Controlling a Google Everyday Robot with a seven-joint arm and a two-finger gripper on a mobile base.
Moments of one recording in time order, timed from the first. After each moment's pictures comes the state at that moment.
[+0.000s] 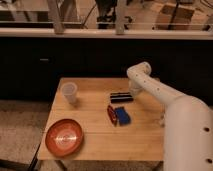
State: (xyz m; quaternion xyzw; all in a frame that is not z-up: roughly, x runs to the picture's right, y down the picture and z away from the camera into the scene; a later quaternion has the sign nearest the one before) arm 0.205 0.065 0.960 -0.29 -0.04 -0.22 0.93
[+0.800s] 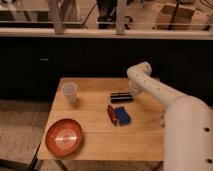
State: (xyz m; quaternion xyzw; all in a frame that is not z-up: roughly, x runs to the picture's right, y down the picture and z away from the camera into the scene) arm 0.205 0.065 0.960 -0.29 -0.04 -0.22 0.93
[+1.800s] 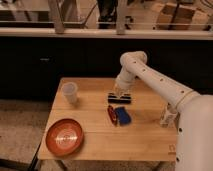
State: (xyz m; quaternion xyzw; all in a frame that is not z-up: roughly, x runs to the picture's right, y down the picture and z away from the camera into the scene) arm 0.078 0.048 0.835 -0.29 -0.23 -0.32 0.87
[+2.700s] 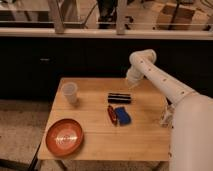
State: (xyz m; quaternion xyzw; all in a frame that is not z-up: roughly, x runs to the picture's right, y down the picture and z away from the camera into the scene) arm 0.178 -0.005 0.915 -0.24 -0.12 -0.23 0.93
